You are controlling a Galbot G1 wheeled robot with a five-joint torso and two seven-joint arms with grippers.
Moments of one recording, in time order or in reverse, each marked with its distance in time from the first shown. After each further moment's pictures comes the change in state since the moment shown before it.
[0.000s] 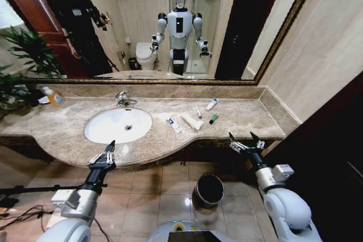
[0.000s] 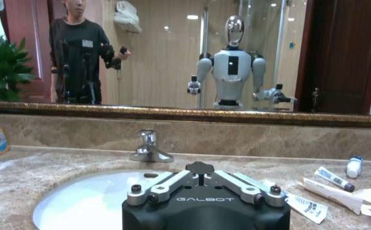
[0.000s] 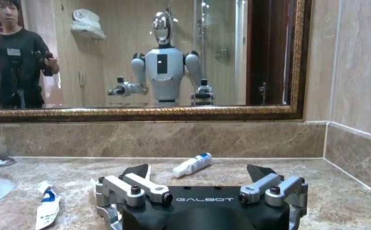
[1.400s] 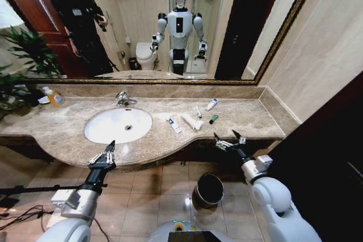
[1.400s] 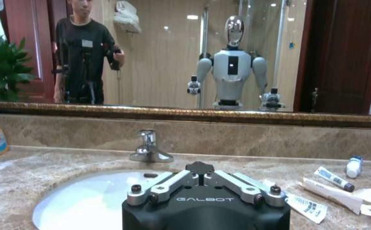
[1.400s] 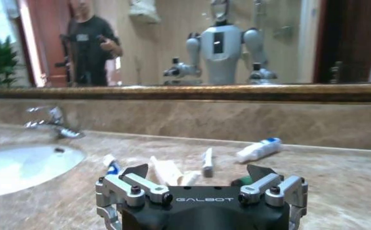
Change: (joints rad) left arm 0.000 0.000 0.000 0.000 0.000 0.000 0.000; right arm 0.170 -0.153 -0.227 -0.130 0.017 -0.042 -0.025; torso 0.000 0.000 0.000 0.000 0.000
